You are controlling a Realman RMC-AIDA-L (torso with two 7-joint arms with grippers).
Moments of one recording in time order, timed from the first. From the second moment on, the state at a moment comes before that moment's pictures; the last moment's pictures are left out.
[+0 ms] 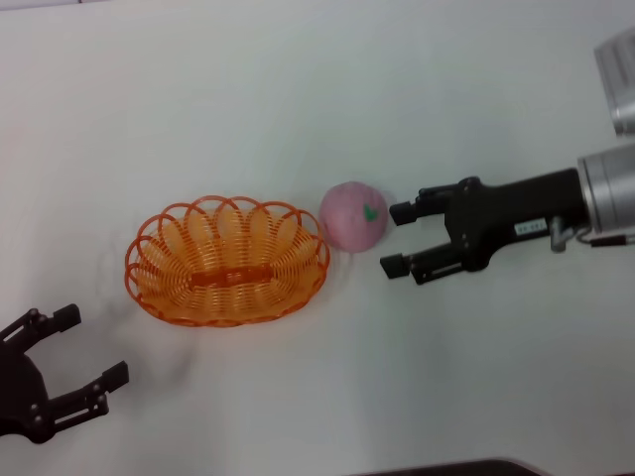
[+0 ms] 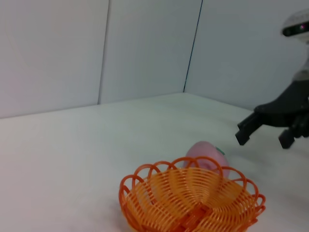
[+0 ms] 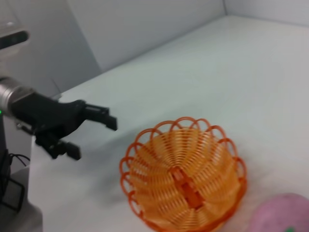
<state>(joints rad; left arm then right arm) -0.12 -2.17 0.37 0.70 2.16 1.75 -0.94 0.53 2.08 -0.76 -0.69 -2.21 -1.63 1.50</state>
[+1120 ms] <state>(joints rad) -0.12 -2.17 0.37 0.70 2.18 1.76 -0.96 0.75 2.11 -1.12 -1.02 -2.58 -1.56 1.81</state>
